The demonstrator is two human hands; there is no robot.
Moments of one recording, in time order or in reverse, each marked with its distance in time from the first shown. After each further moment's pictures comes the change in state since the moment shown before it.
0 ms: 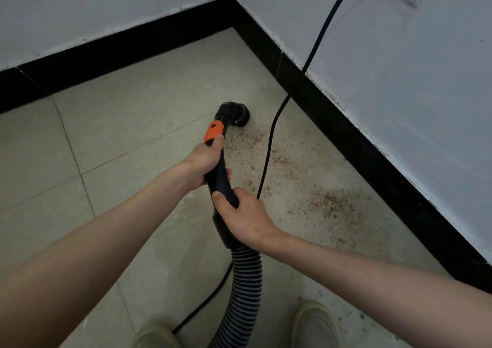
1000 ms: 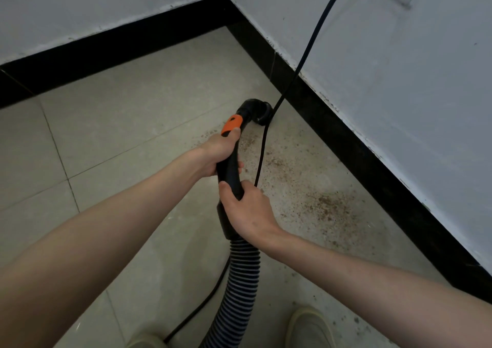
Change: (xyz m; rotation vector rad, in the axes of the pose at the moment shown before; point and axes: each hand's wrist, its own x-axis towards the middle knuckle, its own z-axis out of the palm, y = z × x) left_hand 0.020 0.023 0.029 0.085 -0.127 0.003; right_hand 0.008 -0.002 -0.016 0.026 0.142 0.060
